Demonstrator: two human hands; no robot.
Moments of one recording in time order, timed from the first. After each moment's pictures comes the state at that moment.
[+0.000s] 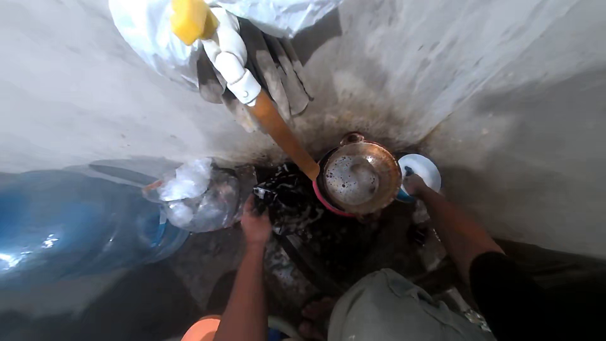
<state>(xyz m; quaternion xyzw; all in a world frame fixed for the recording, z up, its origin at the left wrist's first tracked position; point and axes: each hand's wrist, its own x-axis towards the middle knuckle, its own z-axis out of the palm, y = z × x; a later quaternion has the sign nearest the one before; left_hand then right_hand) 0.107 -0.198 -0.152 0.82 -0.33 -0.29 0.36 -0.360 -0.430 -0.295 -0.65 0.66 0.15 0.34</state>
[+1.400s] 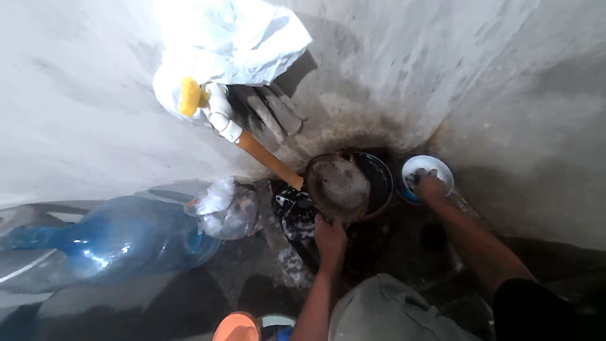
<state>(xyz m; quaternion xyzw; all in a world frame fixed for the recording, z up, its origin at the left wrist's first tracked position) -0.075 -0.209 -0.106 0.80 -0.22 -0.40 0.39 -0.344 -0.396 -0.241 -0.61 0.76 0.04 0.22</state>
